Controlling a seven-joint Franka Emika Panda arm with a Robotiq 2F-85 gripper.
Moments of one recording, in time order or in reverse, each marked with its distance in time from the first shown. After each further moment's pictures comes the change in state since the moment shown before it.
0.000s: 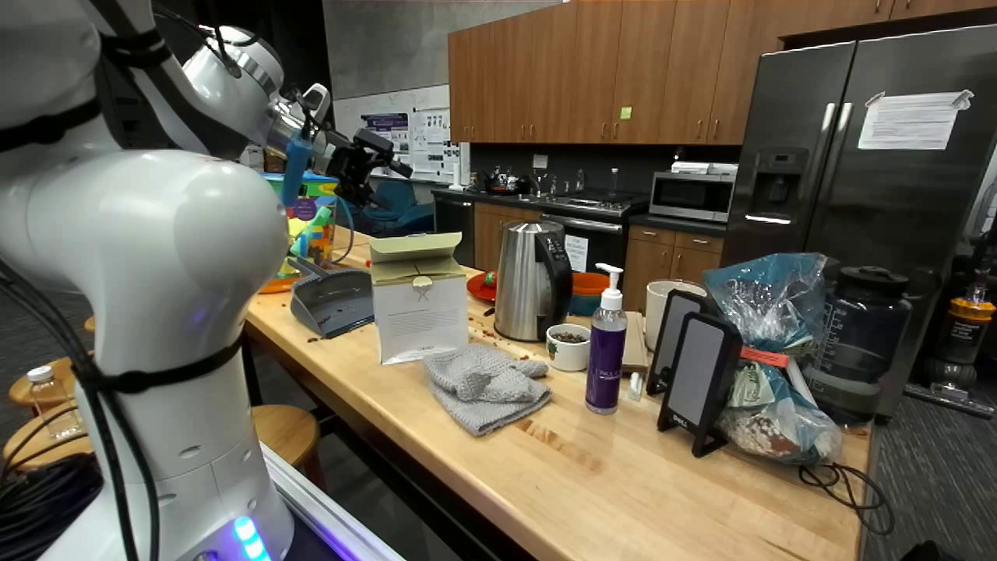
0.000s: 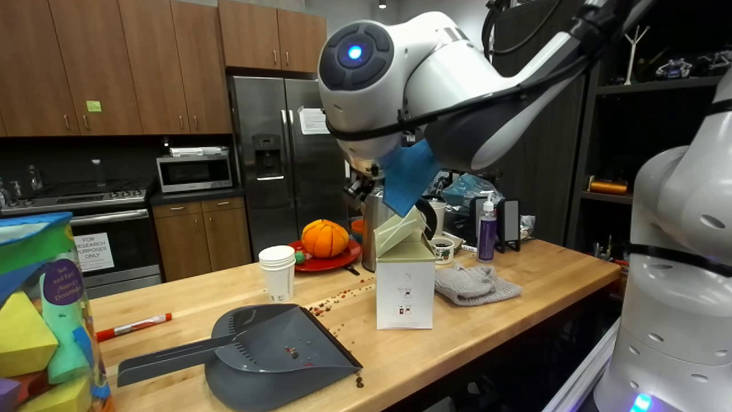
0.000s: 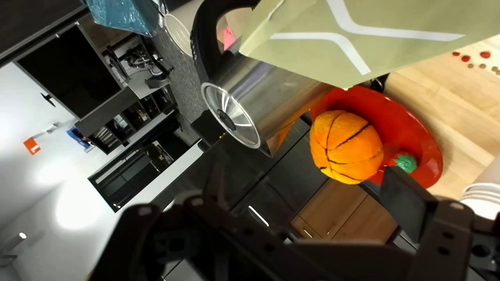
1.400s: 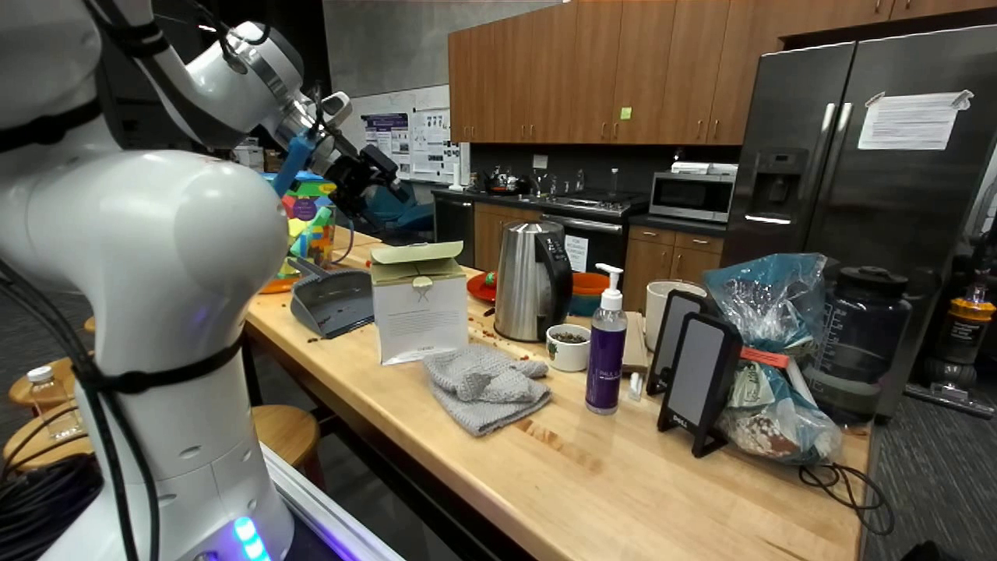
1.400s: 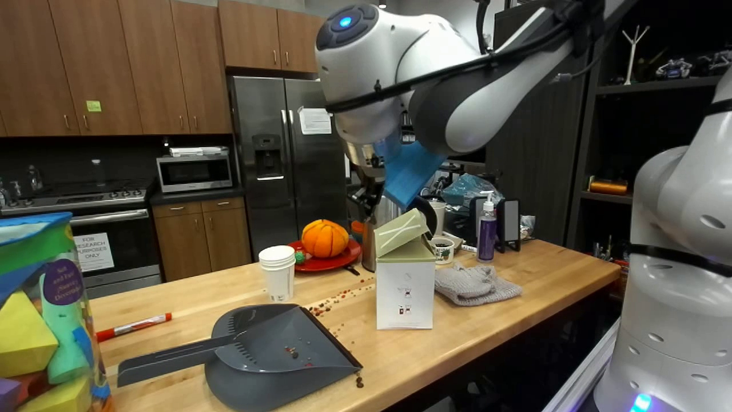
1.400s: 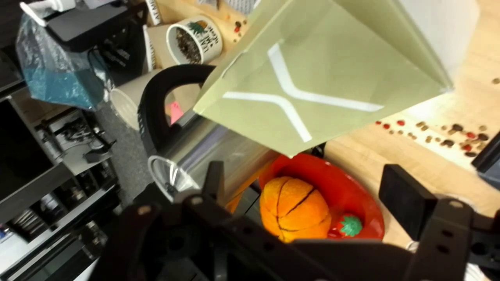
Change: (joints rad) arm 0.001 0.003 -0.073 0.012 0.309 0.068 -0.220
